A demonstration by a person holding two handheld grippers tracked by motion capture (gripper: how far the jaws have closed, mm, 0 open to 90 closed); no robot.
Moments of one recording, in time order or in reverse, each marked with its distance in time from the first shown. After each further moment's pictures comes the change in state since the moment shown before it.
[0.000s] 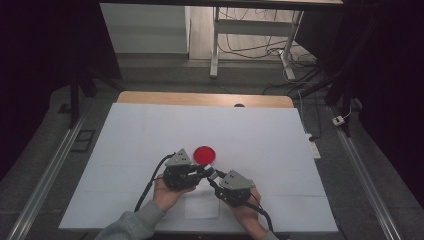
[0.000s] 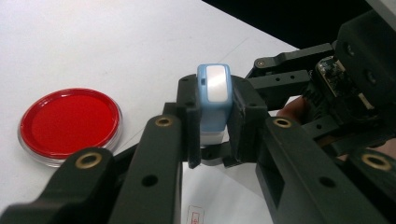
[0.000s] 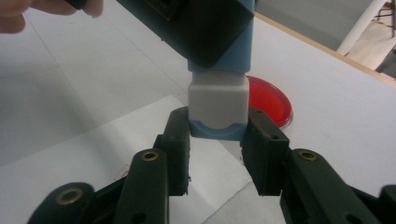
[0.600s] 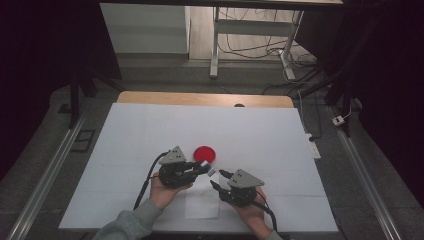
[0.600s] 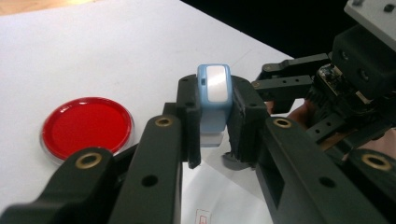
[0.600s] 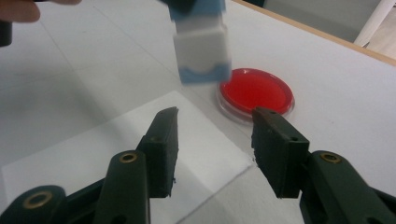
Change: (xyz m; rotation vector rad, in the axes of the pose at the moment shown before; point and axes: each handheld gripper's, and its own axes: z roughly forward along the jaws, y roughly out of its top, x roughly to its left) left arm 0.007 0.003 -0.013 -0.045 0.009 -0.009; right arm -0.012 -0.007 -0.012 -0.013 0.056 0.080
